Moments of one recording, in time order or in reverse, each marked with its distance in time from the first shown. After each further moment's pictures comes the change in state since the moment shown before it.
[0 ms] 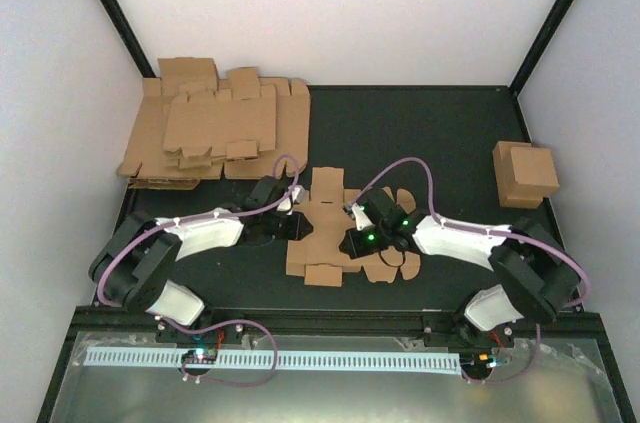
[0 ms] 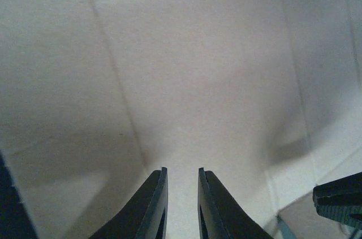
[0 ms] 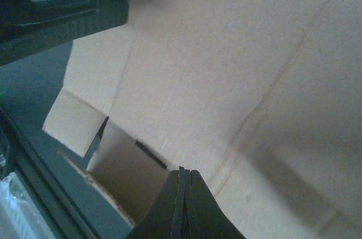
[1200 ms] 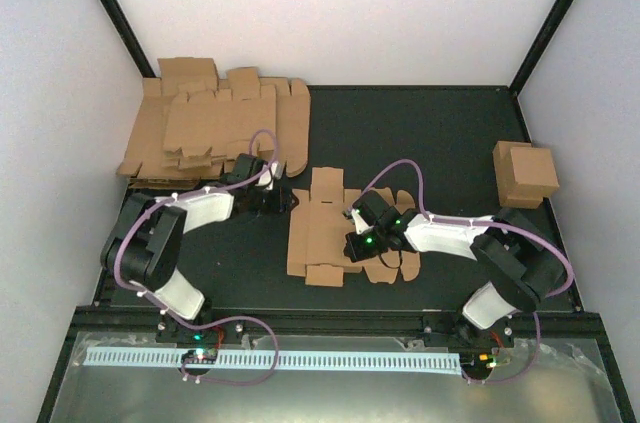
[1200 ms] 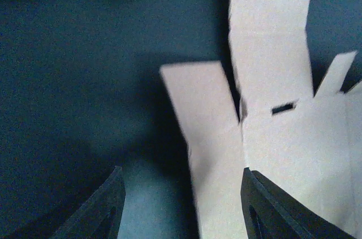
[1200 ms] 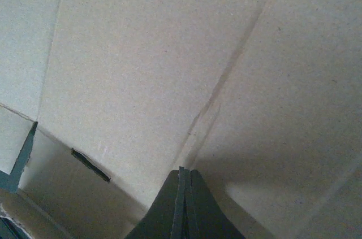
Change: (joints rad) left arm 0.237 0.100 0.103 -0.055 -0.038 0.088; right arm 0.000 0.120 0.021 -0.018 0.065 -0.035
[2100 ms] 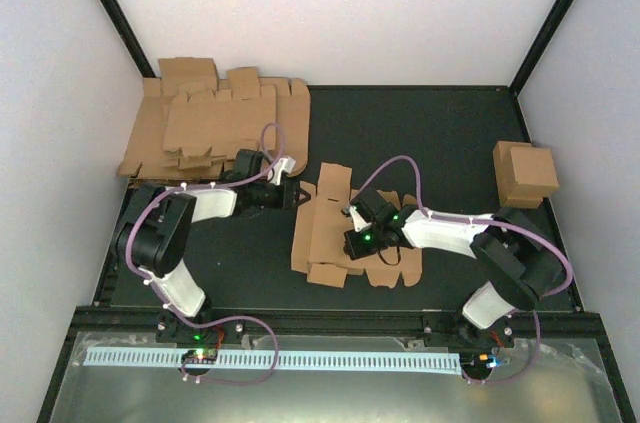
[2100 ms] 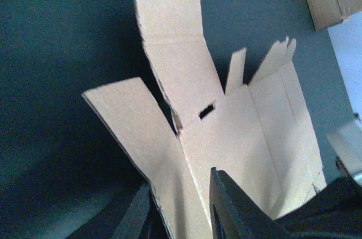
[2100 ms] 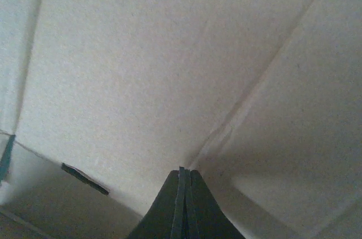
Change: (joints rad) left arm 0.034 0.127 0.042 0.242 0.353 0.103; right arm 0.000 0.010 0.043 -0.064 0.015 -0.033
